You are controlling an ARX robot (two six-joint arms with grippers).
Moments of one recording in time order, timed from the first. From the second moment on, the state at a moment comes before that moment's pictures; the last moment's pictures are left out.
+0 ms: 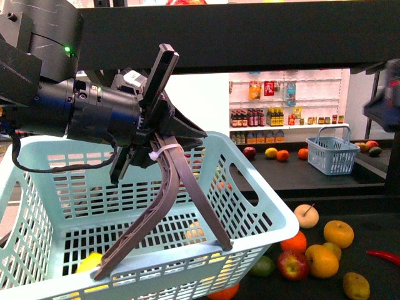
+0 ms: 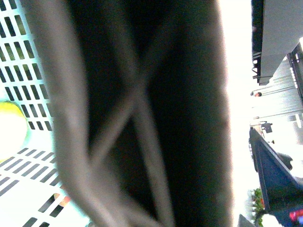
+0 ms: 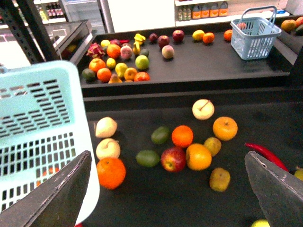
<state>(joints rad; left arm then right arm) -0.27 1.83 1.36 0.13 0.75 -0.75 0.05 1.20 0.72 0.35 0.04 0.09</state>
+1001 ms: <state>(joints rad) -0.27 1.83 1.36 0.13 0.75 -0.75 0.00 0.34 0.04 0.29 0.00 0.00</state>
